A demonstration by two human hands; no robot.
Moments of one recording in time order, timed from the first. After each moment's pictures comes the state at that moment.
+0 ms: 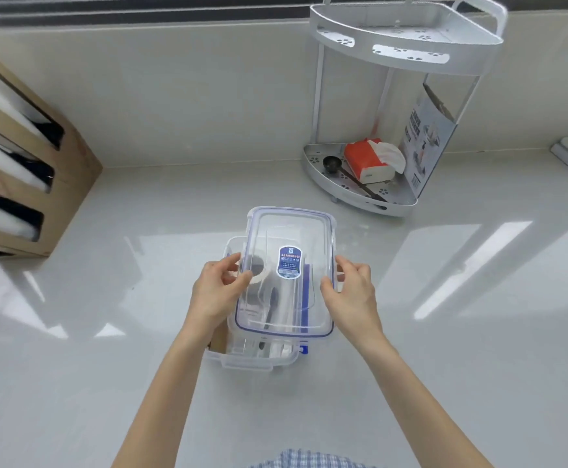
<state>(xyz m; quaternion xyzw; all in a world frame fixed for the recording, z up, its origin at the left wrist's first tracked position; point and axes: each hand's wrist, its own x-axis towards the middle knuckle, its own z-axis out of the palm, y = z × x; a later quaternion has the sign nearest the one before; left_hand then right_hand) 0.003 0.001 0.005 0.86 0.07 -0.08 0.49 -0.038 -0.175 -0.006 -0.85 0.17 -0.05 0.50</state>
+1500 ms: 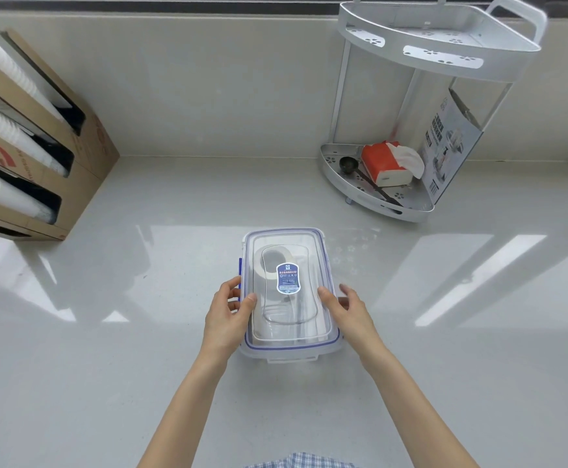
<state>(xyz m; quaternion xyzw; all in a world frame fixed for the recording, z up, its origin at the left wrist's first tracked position) -0.027 0.007 -0.038 0.80 0.15 -0.08 0.58 -0.040 -0.175 -0.042 -0.77 0.25 0.13 0.58</state>
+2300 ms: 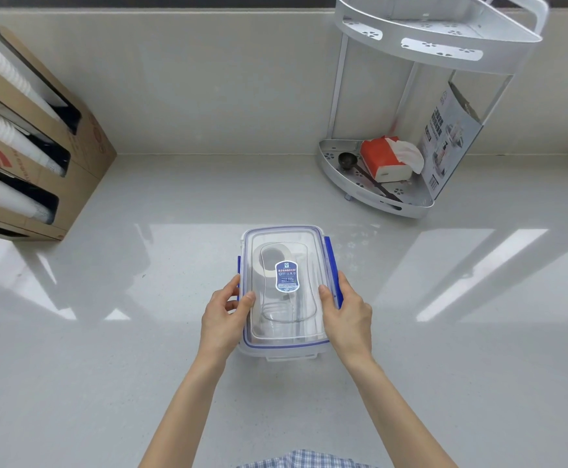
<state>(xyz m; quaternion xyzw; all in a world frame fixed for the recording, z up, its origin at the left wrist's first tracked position) -0.027 0.010 -0.045 0.79 0.16 -0.08 0.59 -0.045 -0.156 -0.045 -0.83 0.20 -0.04 0.51</state>
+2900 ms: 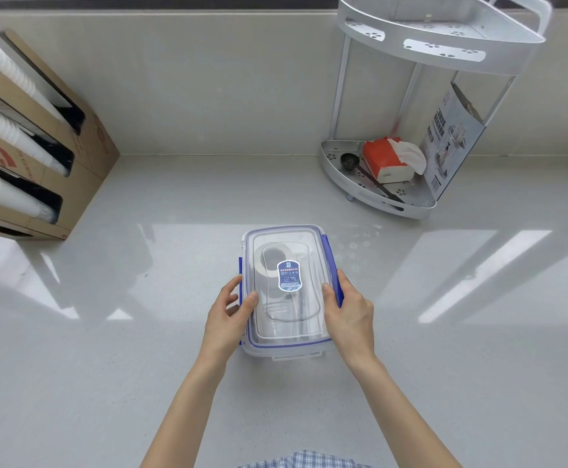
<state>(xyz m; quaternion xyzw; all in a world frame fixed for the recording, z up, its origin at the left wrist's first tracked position) -0.032 0.007 -0.038 0.76 0.17 -0.11 0.61 -0.043 -0.157 -0.043 -0.84 0.18 -0.06 0.50</state>
